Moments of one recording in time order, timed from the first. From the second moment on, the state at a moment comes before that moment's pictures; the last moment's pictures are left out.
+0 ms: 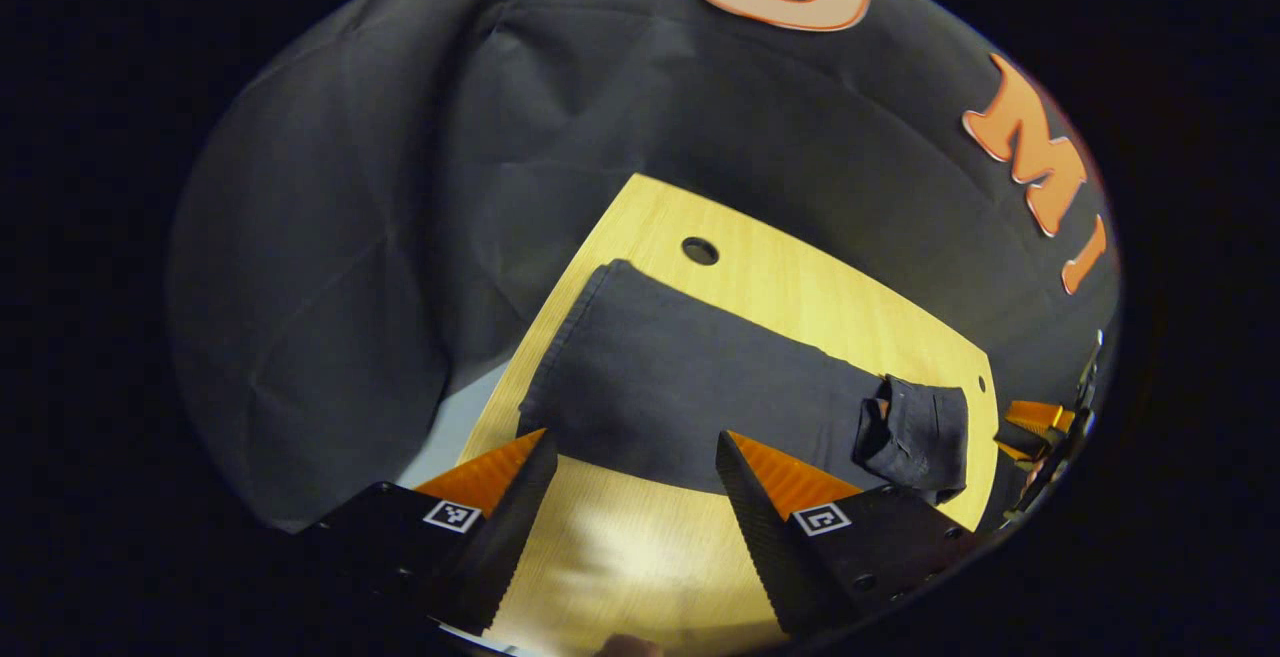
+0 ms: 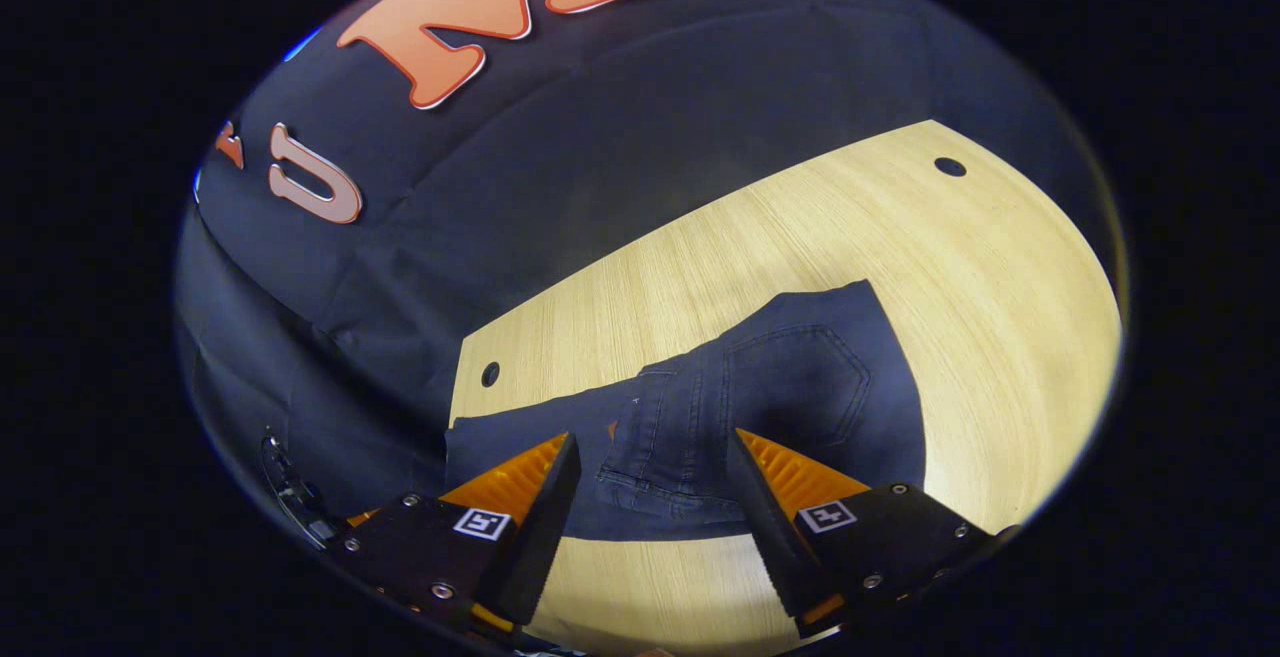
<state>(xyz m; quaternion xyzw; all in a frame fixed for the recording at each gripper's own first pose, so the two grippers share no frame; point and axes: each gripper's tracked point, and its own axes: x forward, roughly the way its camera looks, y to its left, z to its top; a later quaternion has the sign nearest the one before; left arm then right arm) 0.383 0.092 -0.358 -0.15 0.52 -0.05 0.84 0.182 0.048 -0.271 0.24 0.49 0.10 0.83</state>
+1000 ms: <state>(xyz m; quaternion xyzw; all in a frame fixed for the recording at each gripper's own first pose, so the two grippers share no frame) 0.405 0.126 -0.474 -0.14 0.67 0.09 0.72 0.150 -0.017 -0.241 0.22 0.44 0.04 0.87</state>
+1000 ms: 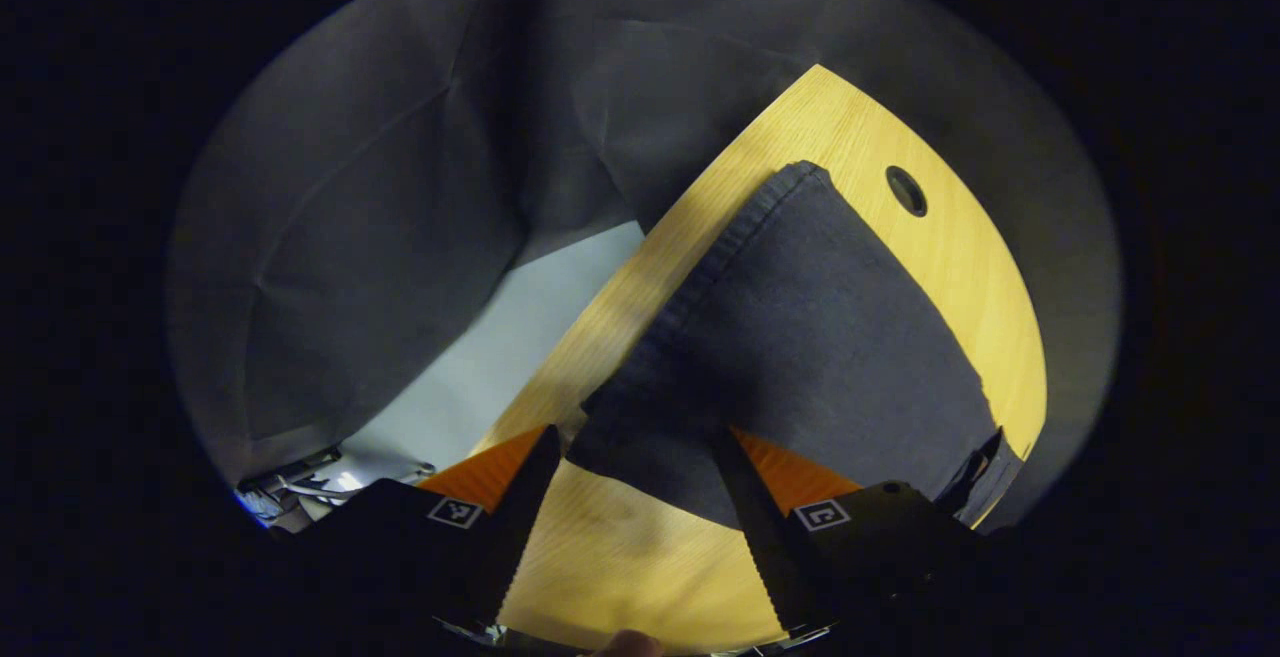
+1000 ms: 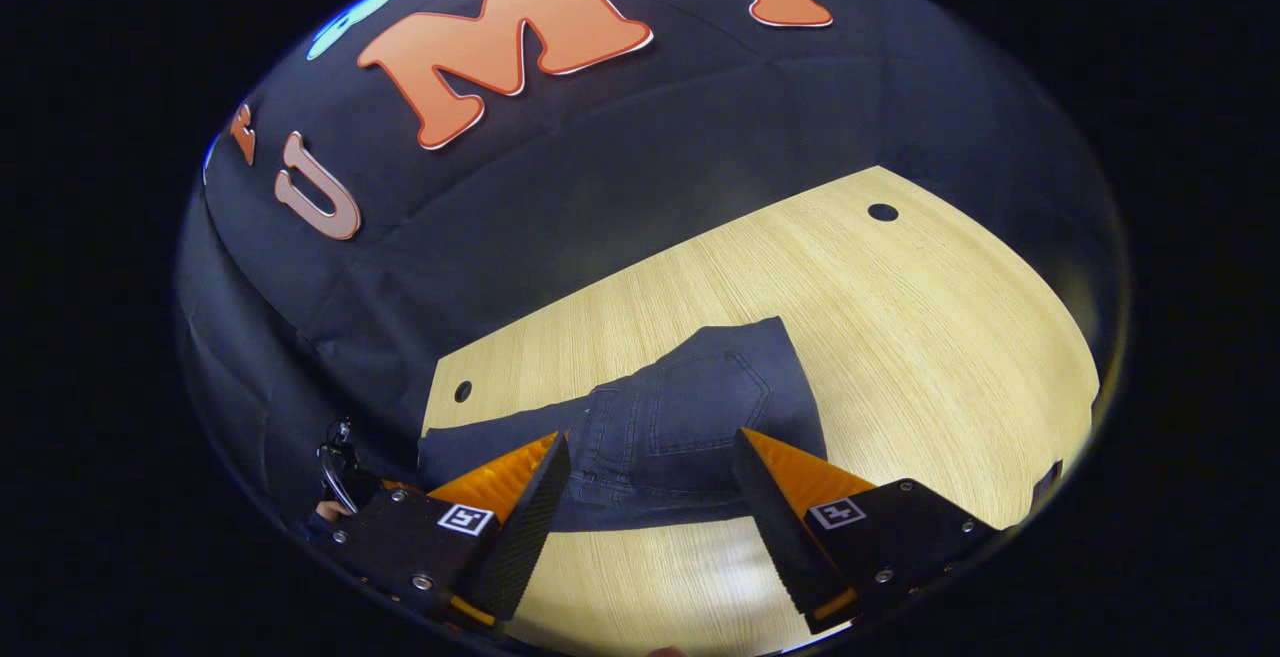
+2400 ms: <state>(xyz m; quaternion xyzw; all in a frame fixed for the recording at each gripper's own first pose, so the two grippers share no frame) 0.415 -0.012 -0.272 -0.11 0.47 -0.10 0.87 0.175 -0.066 -0.212 0.16 0.39 0.11 0.90</state>
